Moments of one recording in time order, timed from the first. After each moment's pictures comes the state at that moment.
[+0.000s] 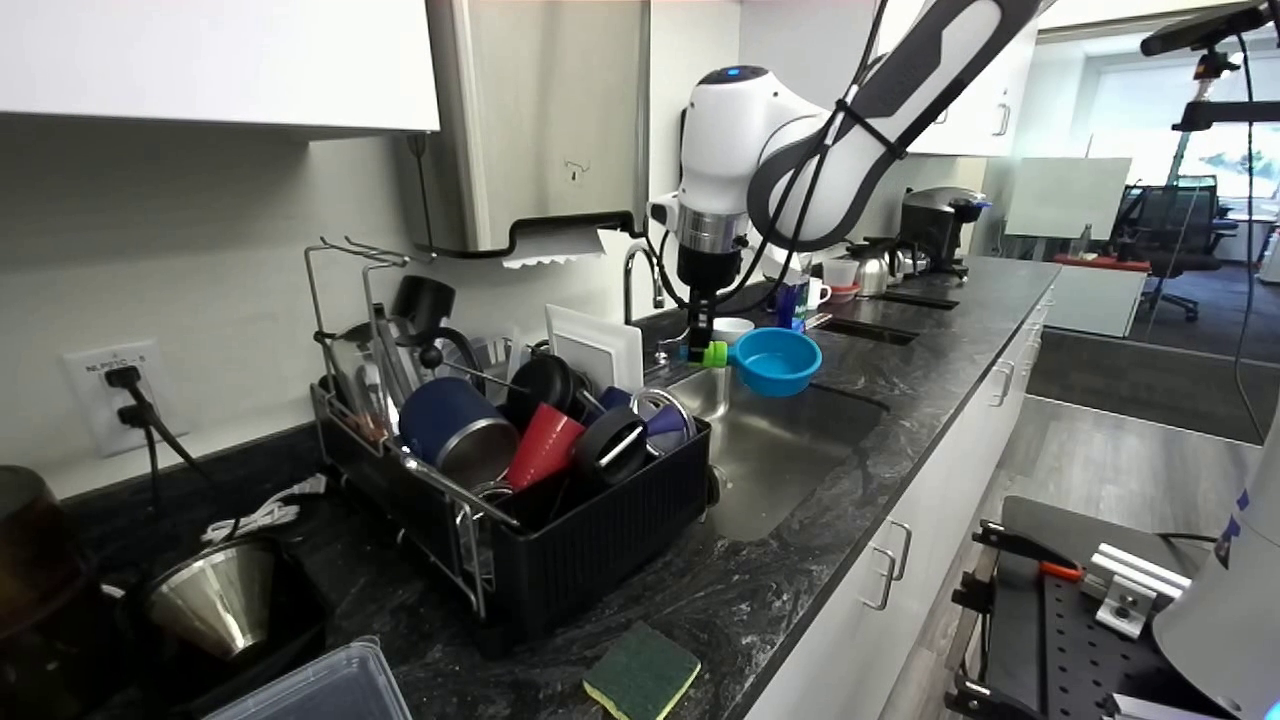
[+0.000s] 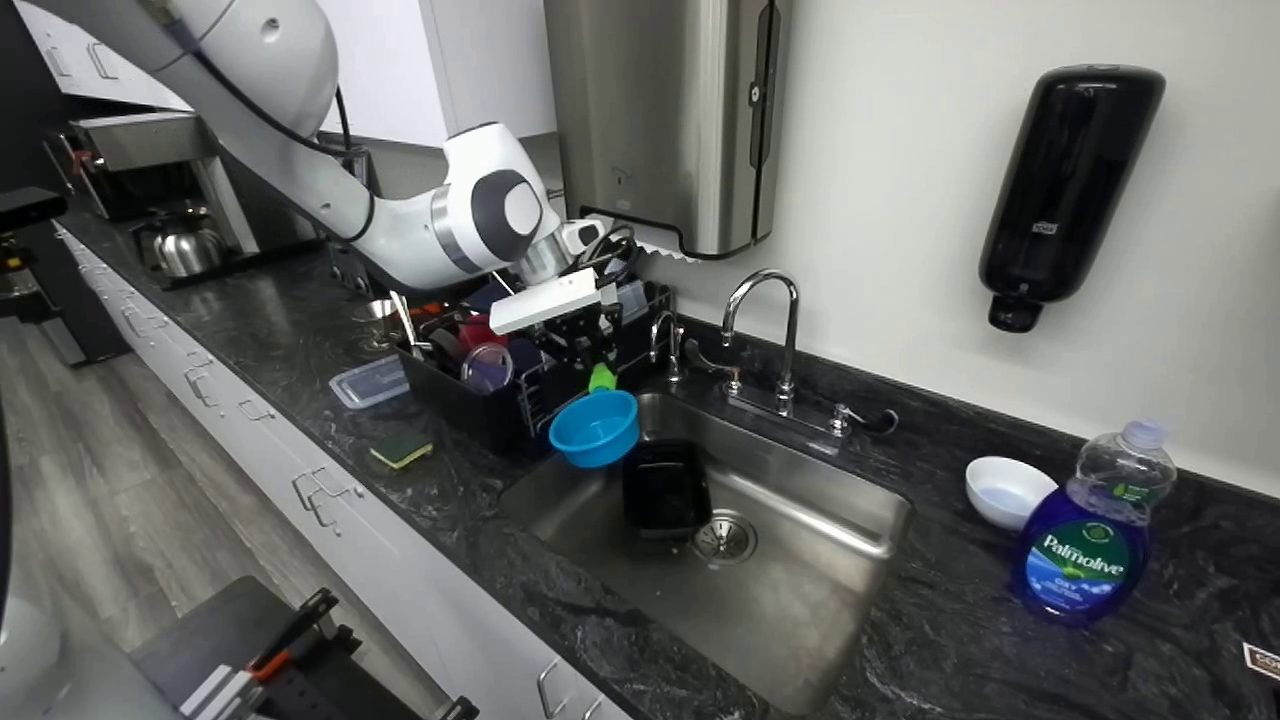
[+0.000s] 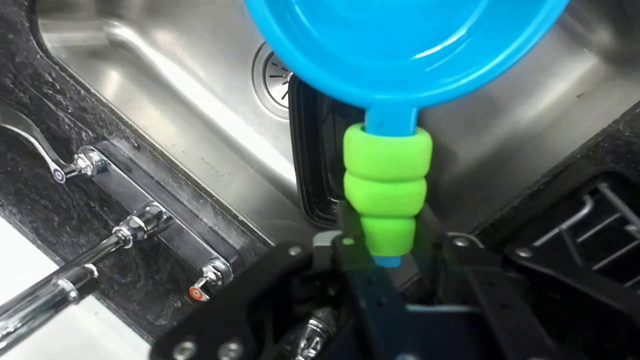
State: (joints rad) arm 0.01 0.12 -0.03 -2.27 -0.49 2.60 -0.17
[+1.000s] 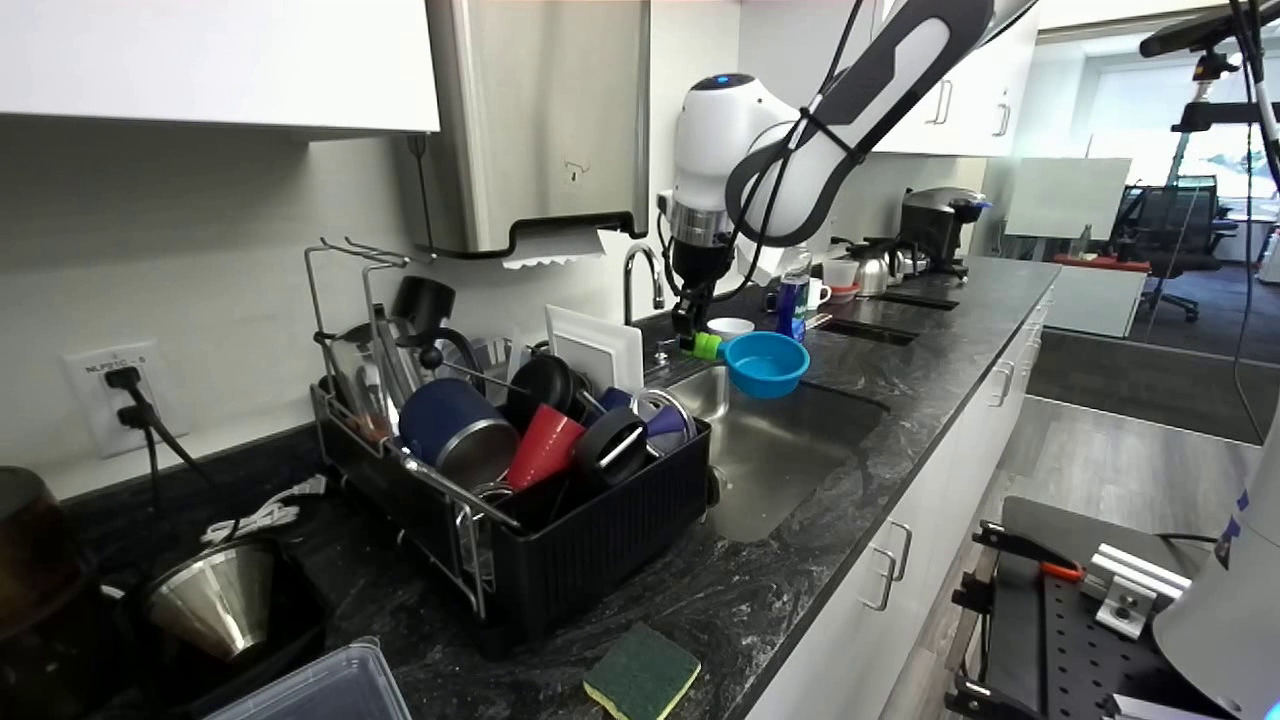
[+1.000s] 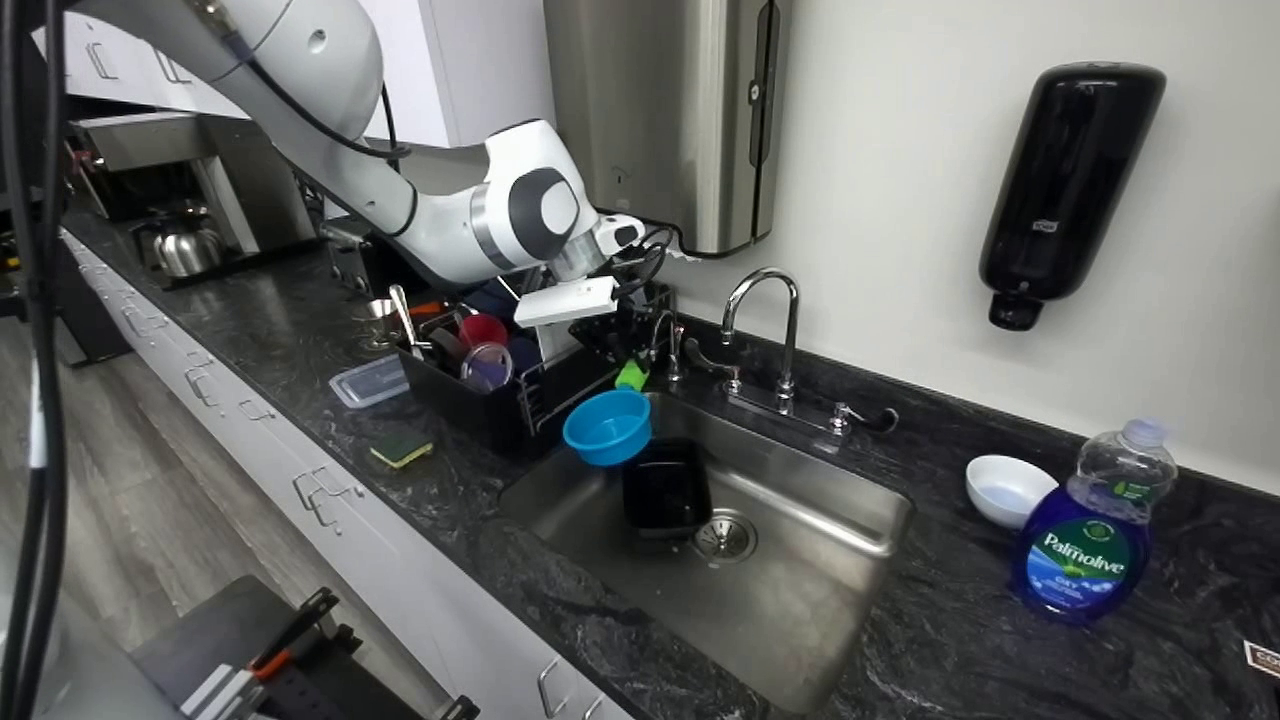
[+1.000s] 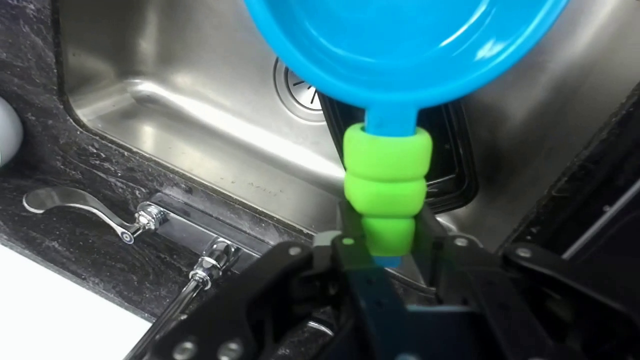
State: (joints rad) arm 0.01 0.19 -0.09 -2.18 -0.45 2.60 0.03
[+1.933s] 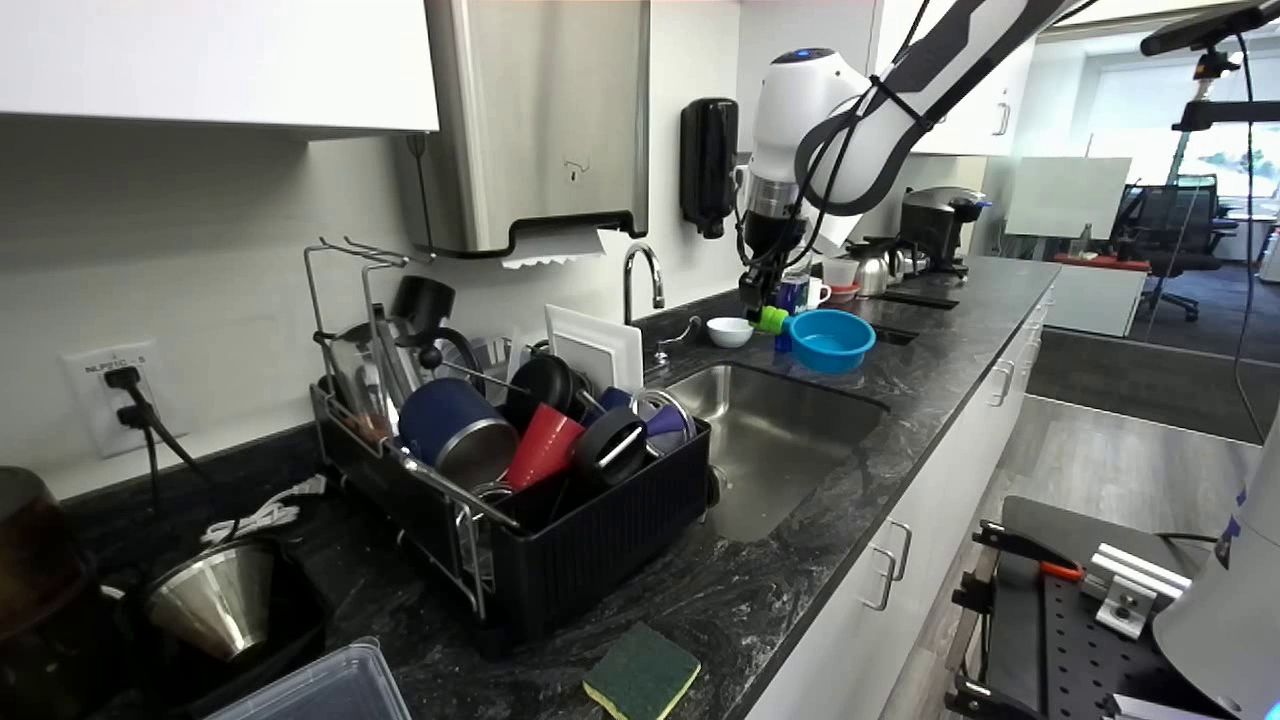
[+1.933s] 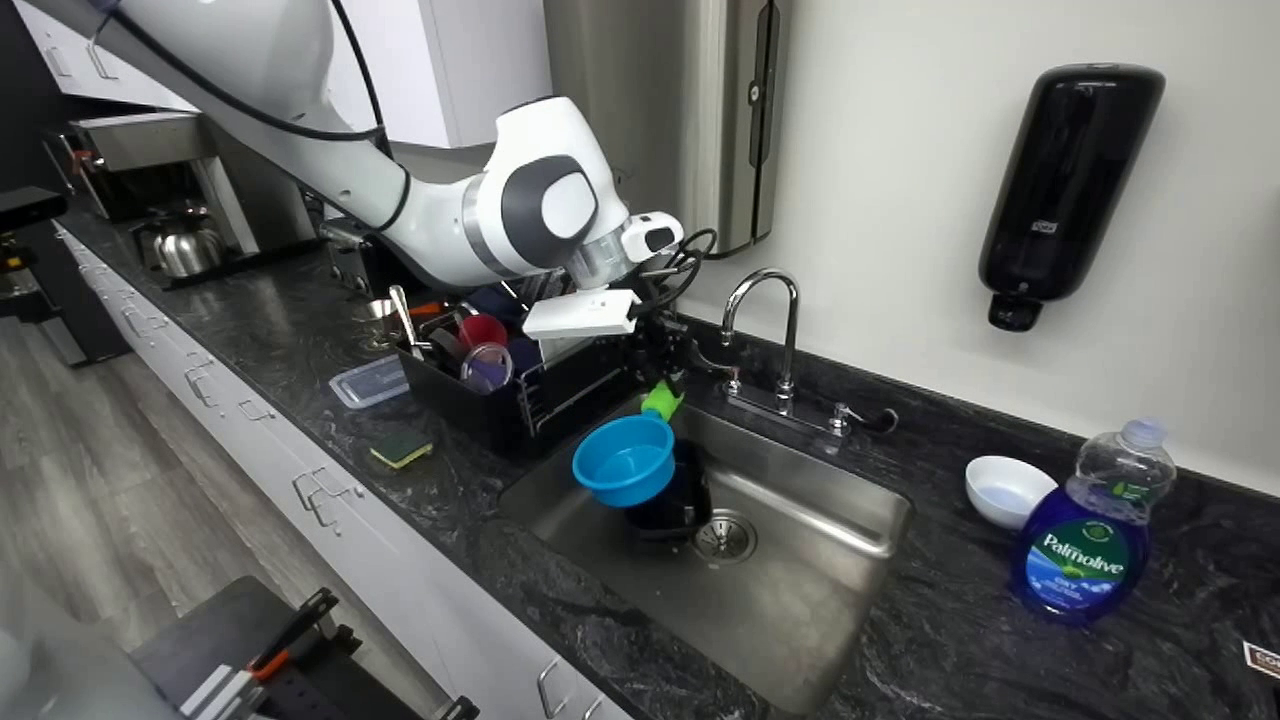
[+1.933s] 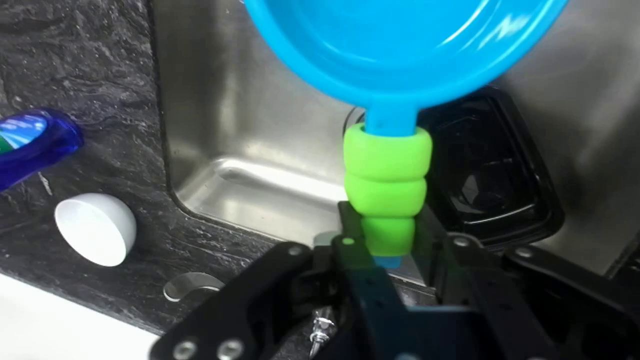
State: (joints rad) arm -0.10 0.03 -0.16 -2.33 -0.45 2.60 0.03
